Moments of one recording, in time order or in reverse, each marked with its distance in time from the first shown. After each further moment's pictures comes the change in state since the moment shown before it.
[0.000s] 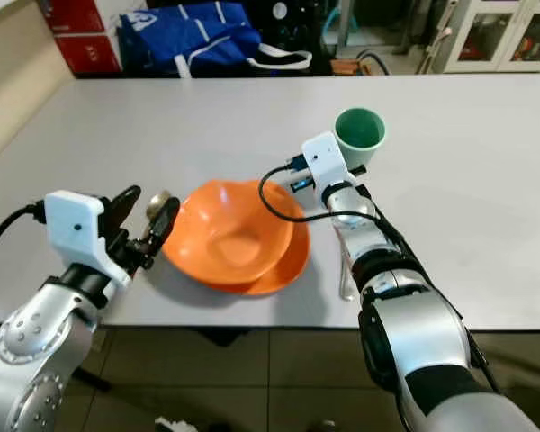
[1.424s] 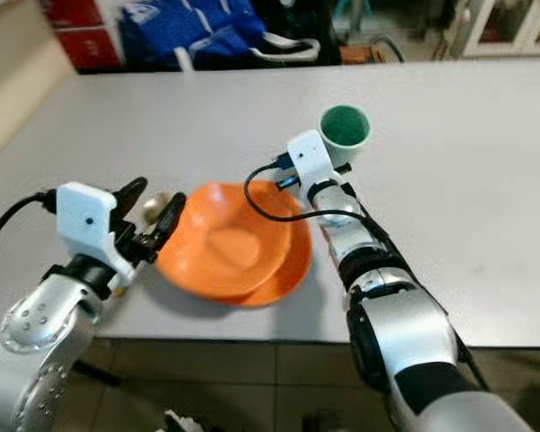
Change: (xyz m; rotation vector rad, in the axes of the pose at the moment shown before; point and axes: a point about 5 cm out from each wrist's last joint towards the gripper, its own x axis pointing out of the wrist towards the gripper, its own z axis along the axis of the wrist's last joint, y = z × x) left arm 0.010 -0.008 0.006 0.062 -0.026 -0.059; right arm 0.003 0.005 0.006 0.007 -0.016 -0.002
